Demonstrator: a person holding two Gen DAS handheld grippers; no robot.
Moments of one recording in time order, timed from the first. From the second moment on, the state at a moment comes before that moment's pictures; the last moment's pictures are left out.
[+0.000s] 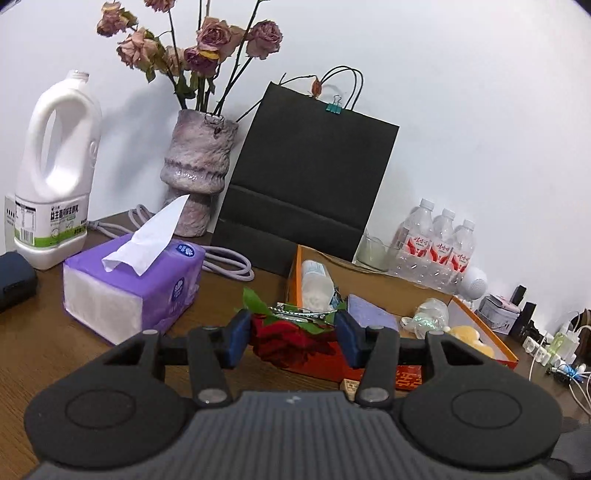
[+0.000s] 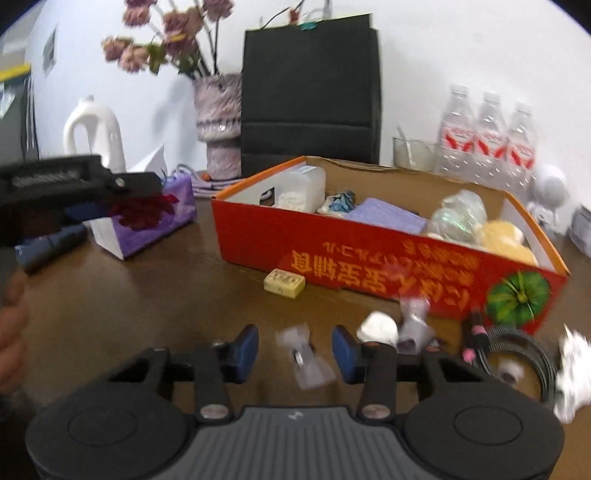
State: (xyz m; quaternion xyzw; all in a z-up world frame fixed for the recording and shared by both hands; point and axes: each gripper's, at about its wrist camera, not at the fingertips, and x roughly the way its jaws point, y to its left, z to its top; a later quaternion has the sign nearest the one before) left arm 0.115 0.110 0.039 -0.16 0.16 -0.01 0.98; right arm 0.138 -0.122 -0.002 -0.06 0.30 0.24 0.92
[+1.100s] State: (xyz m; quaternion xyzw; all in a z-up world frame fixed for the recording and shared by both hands) left arm -0.086 -0.012 0.066 -0.09 0.12 -0.06 0.99; right arm -0.064 -0.227 0.064 0.03 0.16 0.19 0.97
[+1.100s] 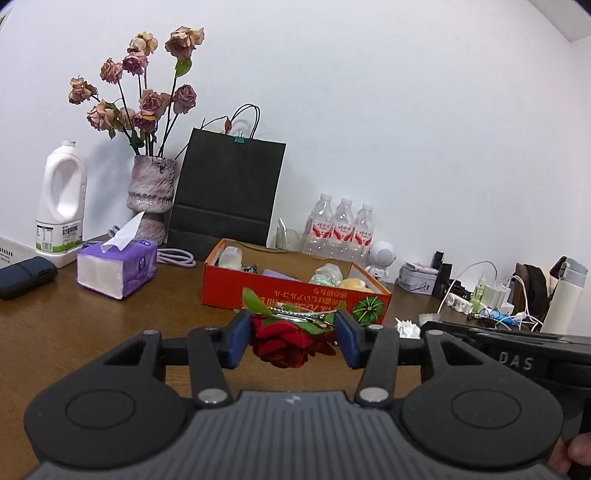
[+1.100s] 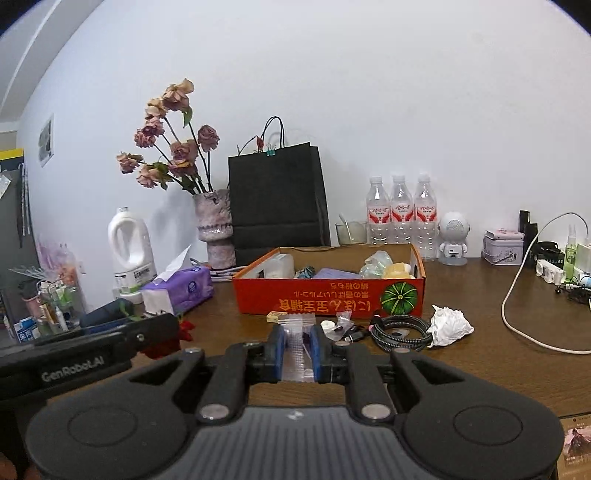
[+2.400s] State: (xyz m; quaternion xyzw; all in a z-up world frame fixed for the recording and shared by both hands) left arm 0.340 0.017 0.102 -0.04 0.36 -0.05 0.93; right arm 0.378 -0.197 0.059 0.02 0.45 0.12 0.88
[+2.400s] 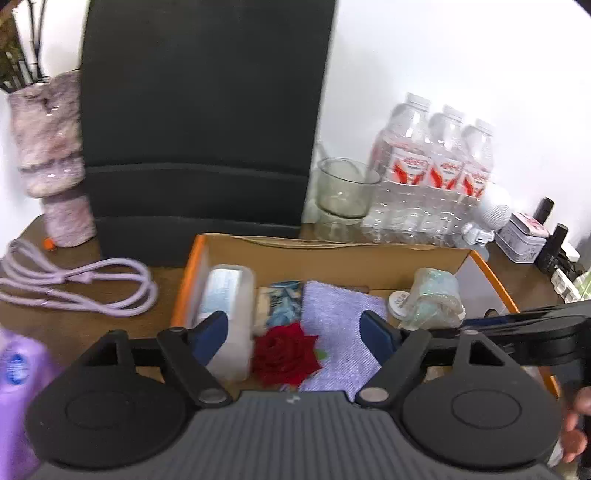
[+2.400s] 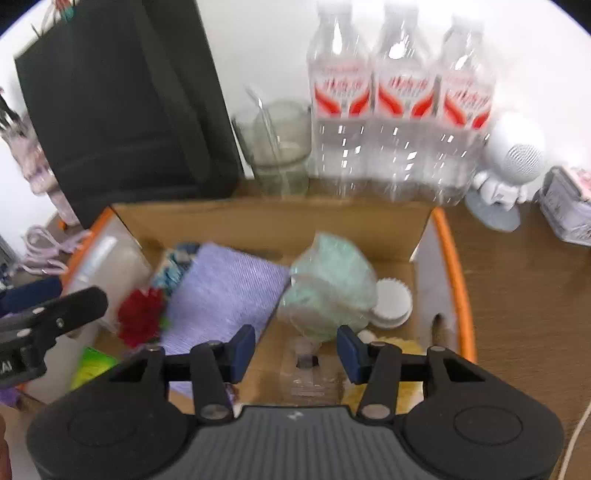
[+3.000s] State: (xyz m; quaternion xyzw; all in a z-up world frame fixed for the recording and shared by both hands) left arm 0.190 0.015 0.117 -0.02 0.16 0.00 0.99; right arm 0.203 -0.212 0.078 0.02 0.18 0.12 0.98
